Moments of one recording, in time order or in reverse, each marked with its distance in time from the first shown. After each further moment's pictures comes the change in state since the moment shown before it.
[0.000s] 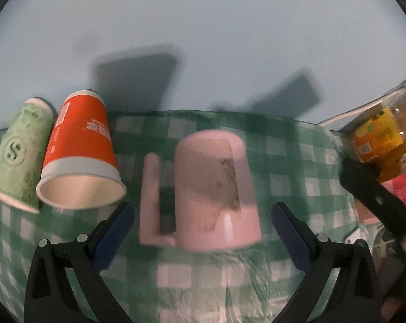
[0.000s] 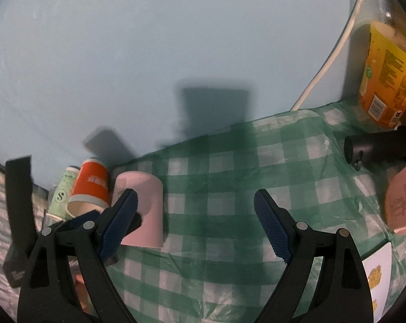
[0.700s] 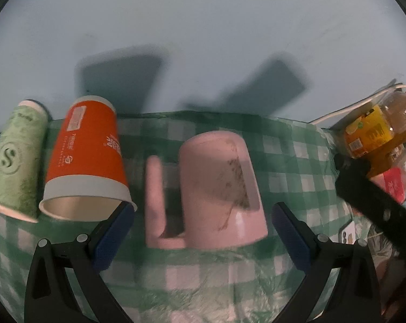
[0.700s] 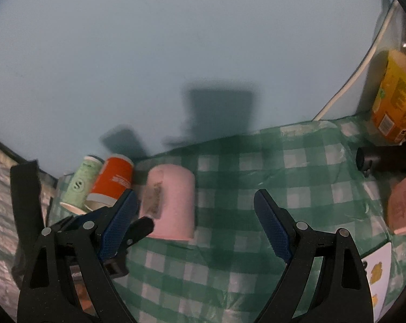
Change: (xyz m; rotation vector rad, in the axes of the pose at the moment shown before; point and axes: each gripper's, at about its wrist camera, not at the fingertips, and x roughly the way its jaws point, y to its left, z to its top) left arm 0.007 0.020 0.009 0.018 0.015 -0.069; right arm 0.000 0.043 -0.006 -0.066 0.033 0.012
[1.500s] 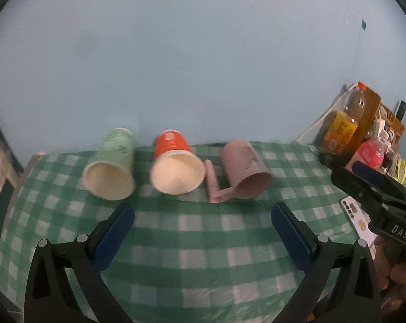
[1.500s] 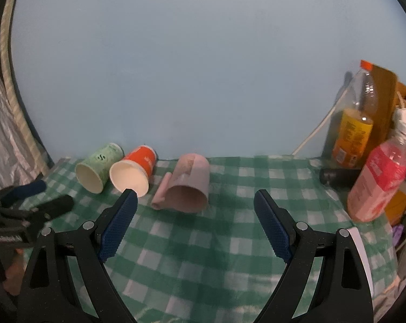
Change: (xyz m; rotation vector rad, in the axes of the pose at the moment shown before) left arm -0.136 0.042 -0.127 0.144 -0.404 0.068; right arm -0.088 0.071 -0.119 -0.264 -0.365 -0.108
